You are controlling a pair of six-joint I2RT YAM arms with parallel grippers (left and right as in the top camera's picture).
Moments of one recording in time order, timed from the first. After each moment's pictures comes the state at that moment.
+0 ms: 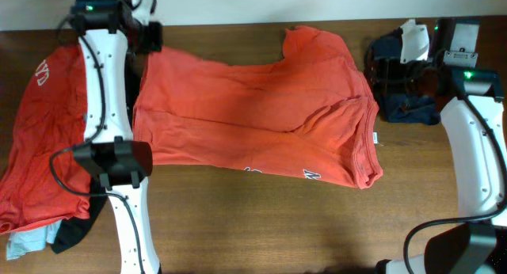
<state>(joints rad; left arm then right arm) 0.02 2.51 2.93 -1.46 0.12 0.08 -0.14 1.62 1.55 -0.80 -0.34 -0.11</state>
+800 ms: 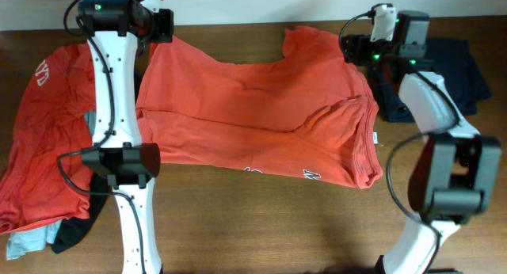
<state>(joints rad) -0.04 2.51 2.99 -1.45 0.12 0.08 -0.09 2.05 1.56 -0.14 -0.37 0.02</state>
